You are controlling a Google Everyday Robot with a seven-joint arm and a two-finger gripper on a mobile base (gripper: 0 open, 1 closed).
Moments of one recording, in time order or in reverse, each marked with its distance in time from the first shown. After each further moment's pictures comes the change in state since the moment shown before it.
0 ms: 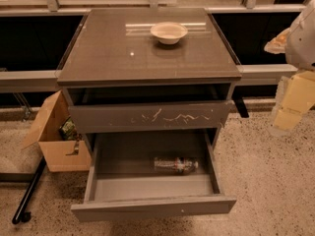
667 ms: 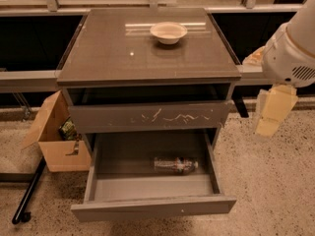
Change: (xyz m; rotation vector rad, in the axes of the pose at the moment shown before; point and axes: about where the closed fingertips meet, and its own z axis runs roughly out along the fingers) arm -0.010 0.000 0.044 -0.065 -0.047 -0.064
